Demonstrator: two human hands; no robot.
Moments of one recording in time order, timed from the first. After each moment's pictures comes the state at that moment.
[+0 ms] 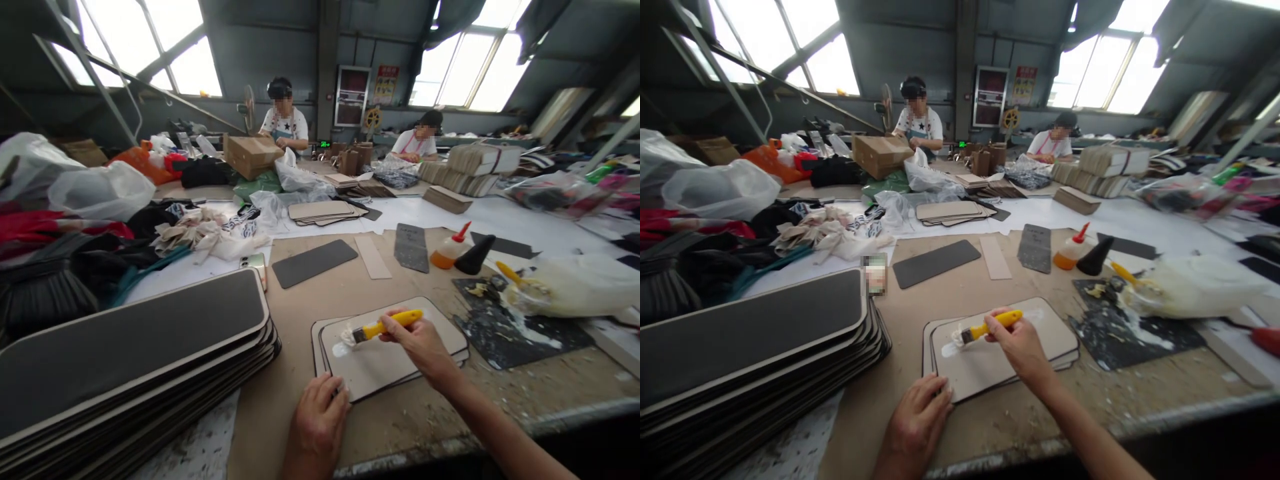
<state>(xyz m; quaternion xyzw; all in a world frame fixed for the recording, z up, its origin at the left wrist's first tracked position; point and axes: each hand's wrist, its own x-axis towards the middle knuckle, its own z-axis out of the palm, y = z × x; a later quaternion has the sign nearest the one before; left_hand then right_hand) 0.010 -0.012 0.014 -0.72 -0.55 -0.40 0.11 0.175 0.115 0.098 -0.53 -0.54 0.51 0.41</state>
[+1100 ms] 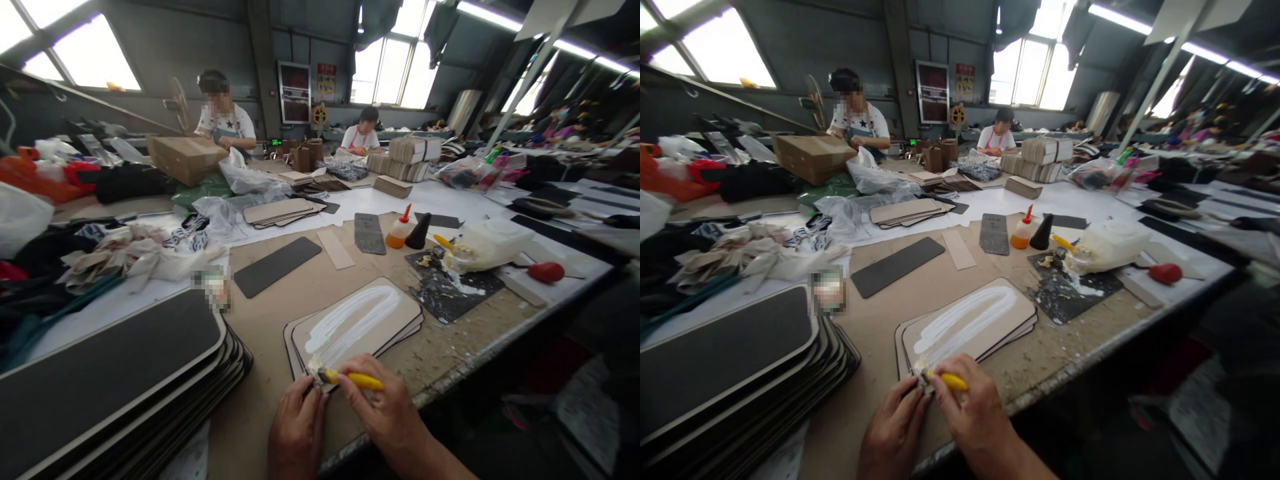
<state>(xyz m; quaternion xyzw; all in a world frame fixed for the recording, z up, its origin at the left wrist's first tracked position) 0.001 -0.012 -0.008 -0.72 -0.53 -0.44 0.10 0.150 0.014 0.084 -0.44 -0.75 0.24 0.43</state>
